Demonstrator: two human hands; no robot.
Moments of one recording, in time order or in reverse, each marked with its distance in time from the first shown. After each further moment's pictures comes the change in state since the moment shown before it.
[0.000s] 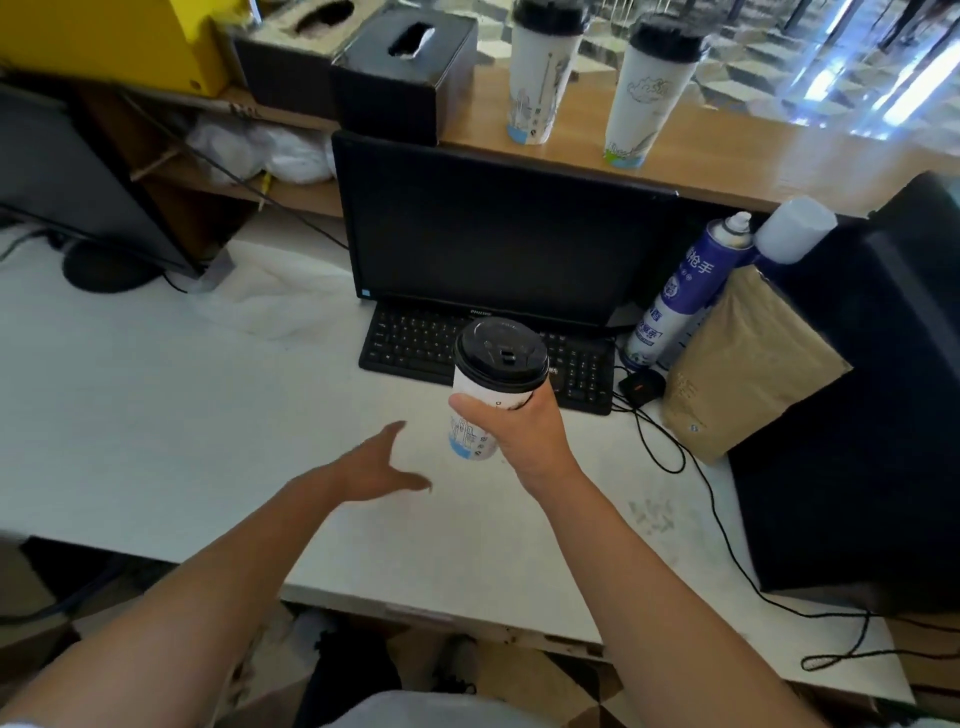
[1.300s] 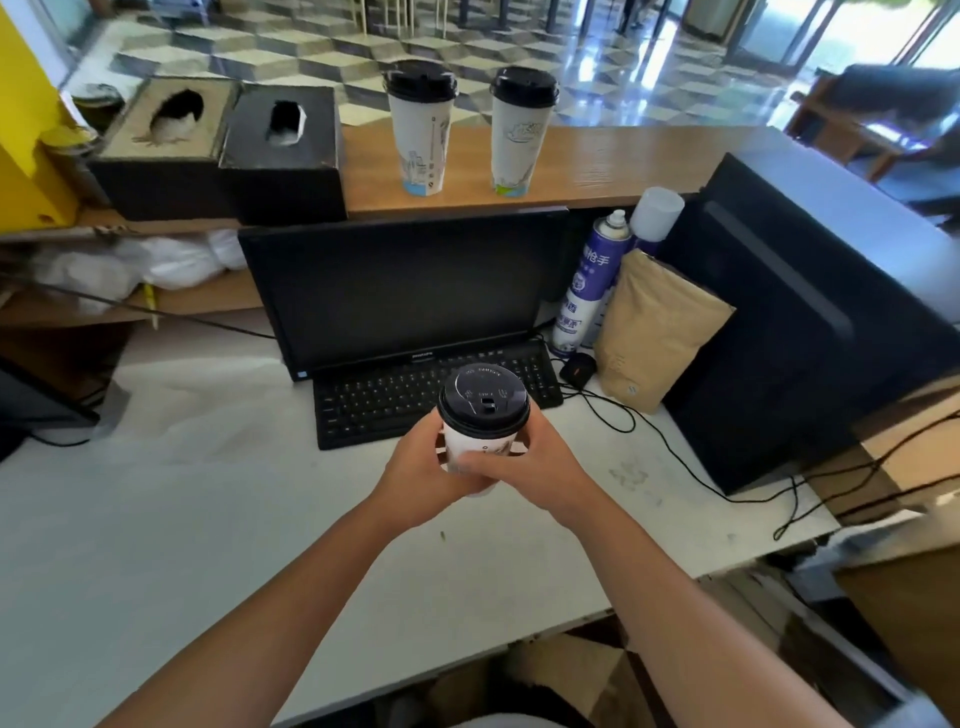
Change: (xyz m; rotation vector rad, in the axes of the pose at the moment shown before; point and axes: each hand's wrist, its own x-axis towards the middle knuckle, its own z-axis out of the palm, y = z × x) left_hand -0.034 0.079 -0.045 -0.298 -0.025 0.699; right_hand -0.029 -0.028 0.031 -0.155 0.235 0.079
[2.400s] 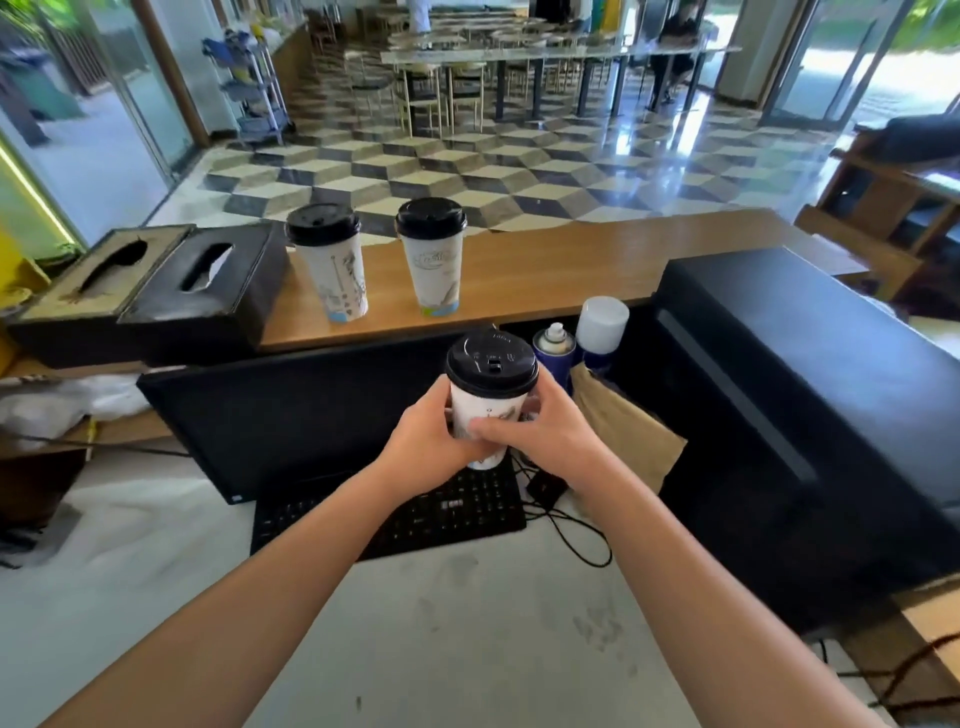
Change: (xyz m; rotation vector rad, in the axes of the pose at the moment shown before) left_hand 0.193 0.117 0.068 0.241 0.109 0.106; right_hand 0.138 -0.071 -0.187 -0.041 -0.017 -0.235
